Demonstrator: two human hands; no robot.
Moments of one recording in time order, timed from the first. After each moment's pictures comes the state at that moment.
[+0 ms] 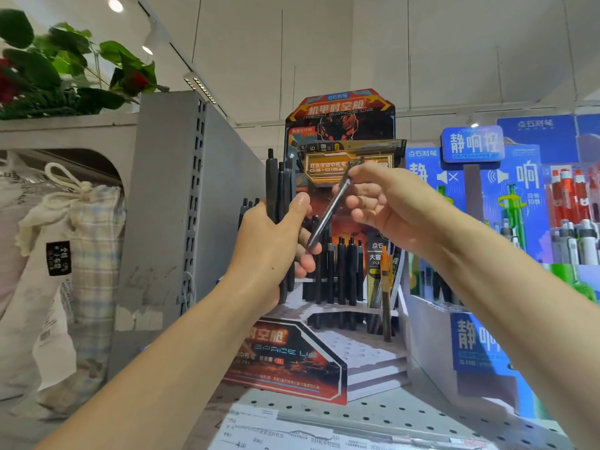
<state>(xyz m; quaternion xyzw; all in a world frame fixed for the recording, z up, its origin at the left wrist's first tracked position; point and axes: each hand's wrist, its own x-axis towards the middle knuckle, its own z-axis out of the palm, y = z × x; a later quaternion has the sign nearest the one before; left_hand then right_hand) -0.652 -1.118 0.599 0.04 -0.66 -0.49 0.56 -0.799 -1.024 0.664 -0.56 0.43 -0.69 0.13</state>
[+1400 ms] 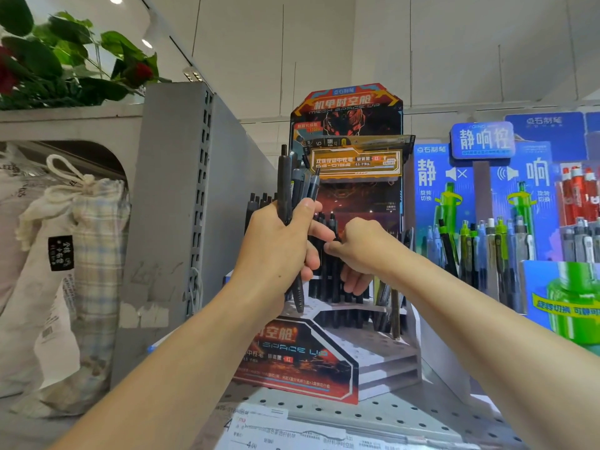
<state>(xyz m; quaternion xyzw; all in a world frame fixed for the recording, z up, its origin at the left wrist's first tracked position) -0.650 -1.120 0.592 0.03 -0.68 -0.47 0.56 -0.787 -1.068 0.623 -0.46 0.82 -0.33 -0.10</state>
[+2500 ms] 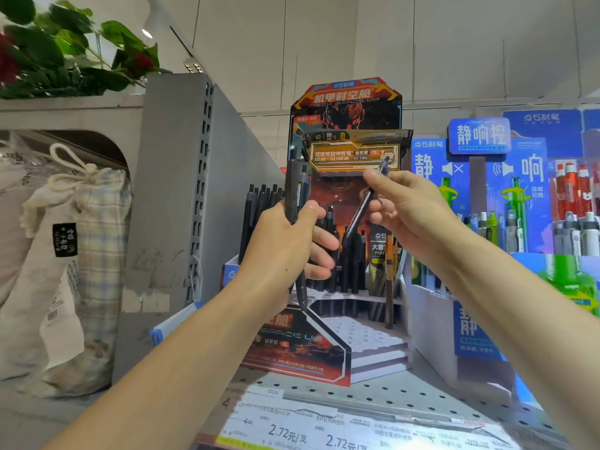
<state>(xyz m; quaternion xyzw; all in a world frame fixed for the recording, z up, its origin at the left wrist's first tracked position) -0.651 -1.111 0.585 0.04 -0.68 -0.51 0.52 -0.810 -1.025 0.640 -0.50 0.42 -0.75 0.07</state>
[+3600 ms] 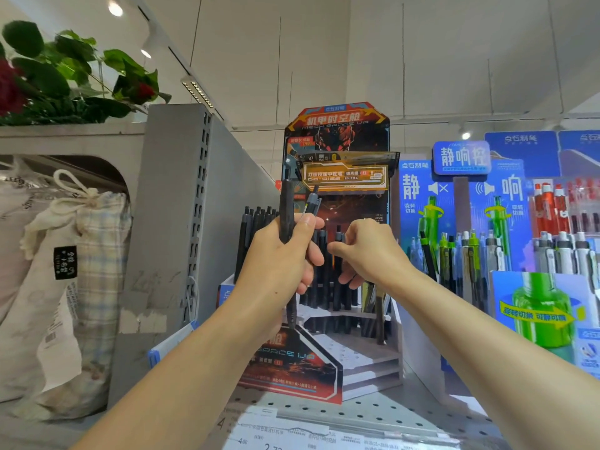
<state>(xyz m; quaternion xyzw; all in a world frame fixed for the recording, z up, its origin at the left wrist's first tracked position) -0.643 -1.100 0.588 0.02 -0.69 -0.48 0.54 -0.800 -1.049 0.620 -0.47 0.74 -0.45 -0.19</state>
